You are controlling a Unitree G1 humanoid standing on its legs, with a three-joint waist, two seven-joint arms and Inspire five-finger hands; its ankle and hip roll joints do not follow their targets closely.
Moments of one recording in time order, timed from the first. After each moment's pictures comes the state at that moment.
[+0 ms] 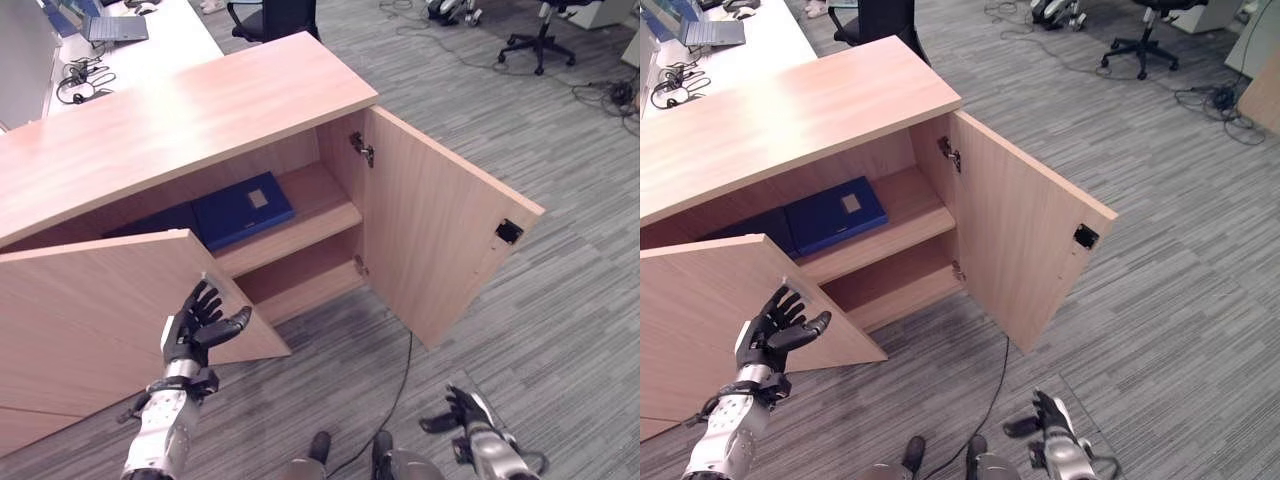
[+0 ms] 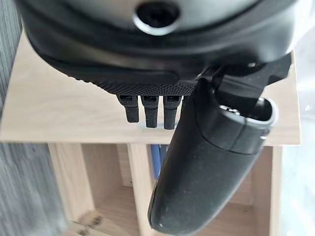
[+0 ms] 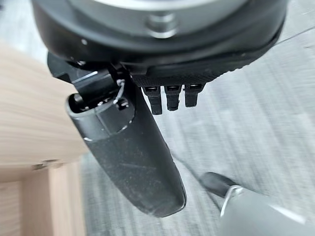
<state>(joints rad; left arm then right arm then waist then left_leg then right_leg) 0.07 0.44 -0.02 0.35 -0.58 -0.14 0.09 -0.08 -0.32 0.24 1.06 0.16 -0.04 -0.14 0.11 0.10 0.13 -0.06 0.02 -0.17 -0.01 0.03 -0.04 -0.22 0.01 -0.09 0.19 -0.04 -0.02</state>
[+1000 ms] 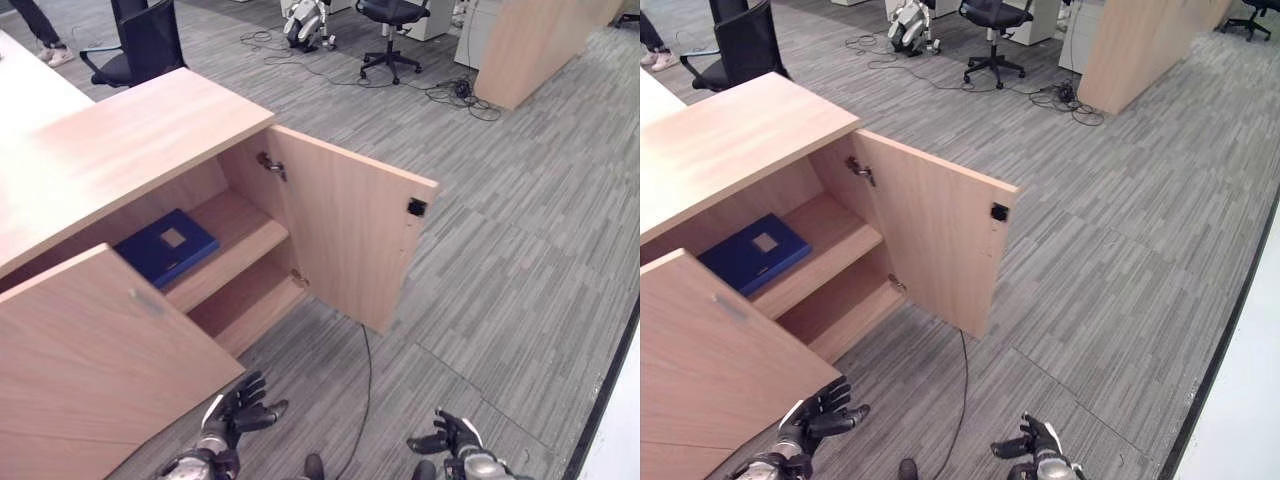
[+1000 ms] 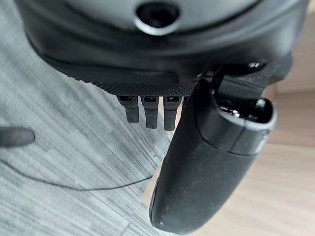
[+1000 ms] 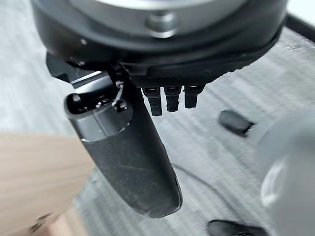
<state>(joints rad) 0.23 0.37 -0.16 0.53 -0.50 -0.07 -0.10 -0.04 -0.23 0.15 1.07 0.13 -0.03 -0.10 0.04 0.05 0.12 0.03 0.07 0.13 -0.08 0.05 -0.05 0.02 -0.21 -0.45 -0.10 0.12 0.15</state>
